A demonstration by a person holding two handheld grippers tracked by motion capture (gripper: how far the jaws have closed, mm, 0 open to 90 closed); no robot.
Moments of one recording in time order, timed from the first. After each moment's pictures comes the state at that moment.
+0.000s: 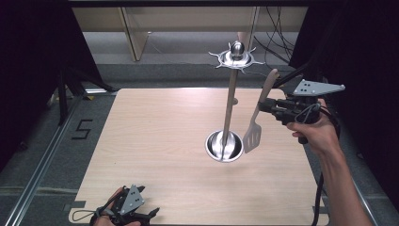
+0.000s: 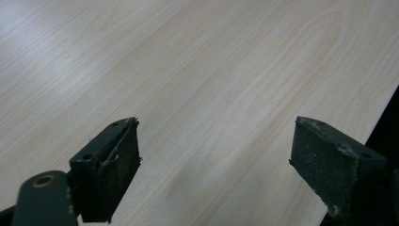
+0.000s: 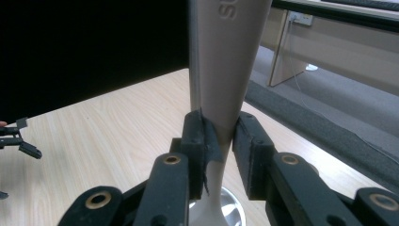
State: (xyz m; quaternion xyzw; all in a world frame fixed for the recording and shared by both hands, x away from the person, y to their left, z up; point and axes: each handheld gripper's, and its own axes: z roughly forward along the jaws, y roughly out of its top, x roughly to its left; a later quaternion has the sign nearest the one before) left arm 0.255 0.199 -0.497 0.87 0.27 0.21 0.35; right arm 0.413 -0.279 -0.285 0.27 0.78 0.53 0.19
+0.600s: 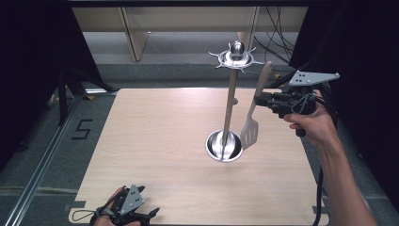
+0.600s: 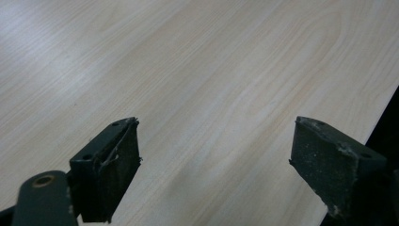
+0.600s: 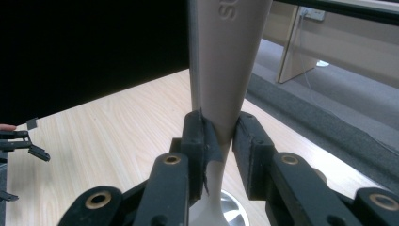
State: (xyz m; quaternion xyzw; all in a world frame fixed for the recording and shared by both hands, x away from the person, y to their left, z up) left arm 0.255 0.199 -0.498 0.87 0.27 0.21 0.35; right arm 0.427 -0.269 -0.273 0.26 0.79 0.53 0.16
